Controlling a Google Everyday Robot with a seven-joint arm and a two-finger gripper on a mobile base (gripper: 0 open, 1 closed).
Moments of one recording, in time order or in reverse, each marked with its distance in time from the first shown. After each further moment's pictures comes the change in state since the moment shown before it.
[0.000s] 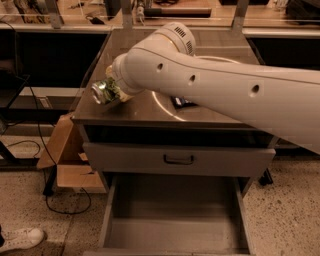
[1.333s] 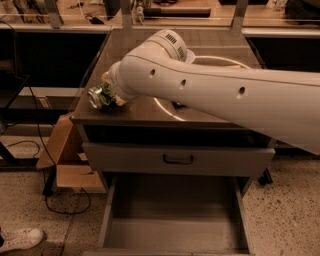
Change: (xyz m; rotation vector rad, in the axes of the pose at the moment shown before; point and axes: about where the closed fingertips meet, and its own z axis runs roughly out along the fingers) arm -0.010 0.014 0.020 -0.038 -0.019 -0.009
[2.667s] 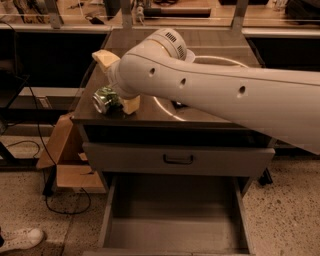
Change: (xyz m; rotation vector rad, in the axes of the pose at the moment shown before) arm 0.000 0.000 0.000 0.000 0.000 0.000
